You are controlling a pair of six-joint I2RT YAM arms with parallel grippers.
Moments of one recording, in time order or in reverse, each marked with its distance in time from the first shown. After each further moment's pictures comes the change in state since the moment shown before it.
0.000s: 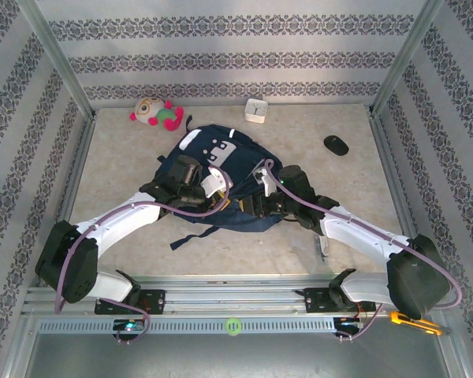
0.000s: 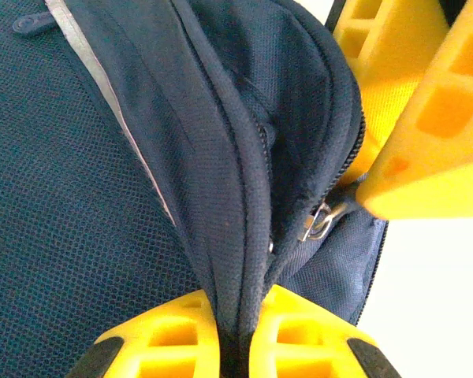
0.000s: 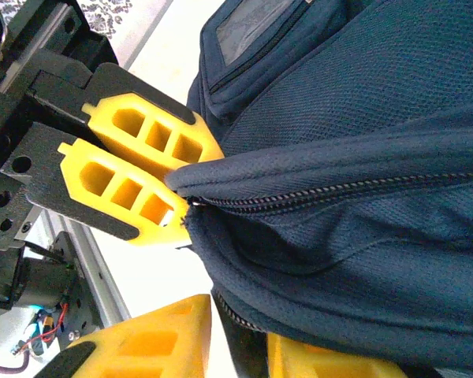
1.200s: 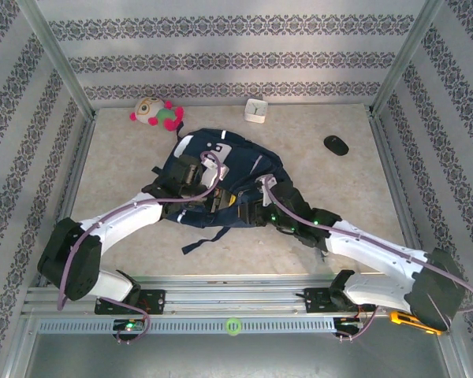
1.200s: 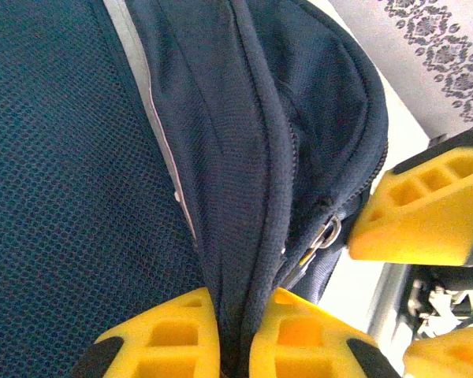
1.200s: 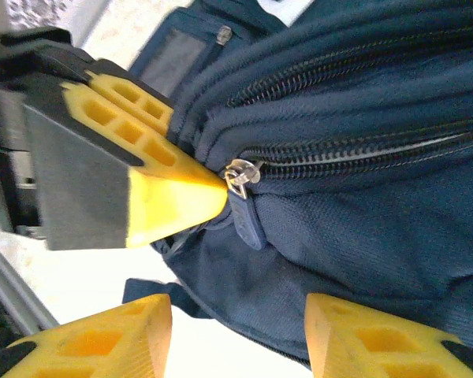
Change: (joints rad) left arm 0.000 0.029 -0.021 0.127 0.072 -0.592; right arm 0.225 -0.127 -0.018 -0.122 0.480 0.164
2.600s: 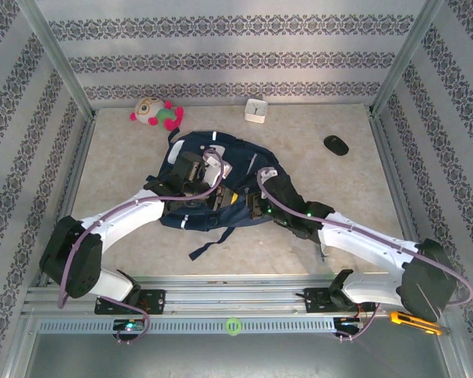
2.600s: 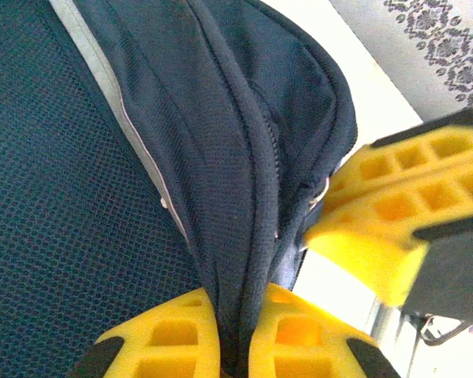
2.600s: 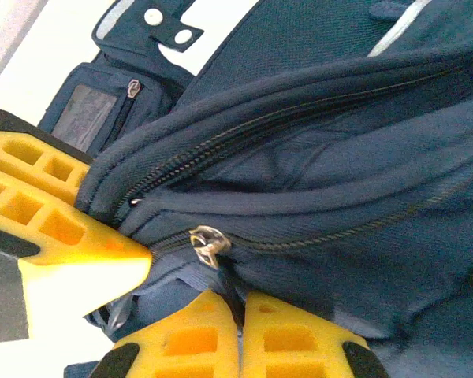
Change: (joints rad) left arm -0.009 0.006 0.055 -0.063 -0.034 0.069; right arm -0.060 0.054 0.072 -0.054 0.126 -0.028
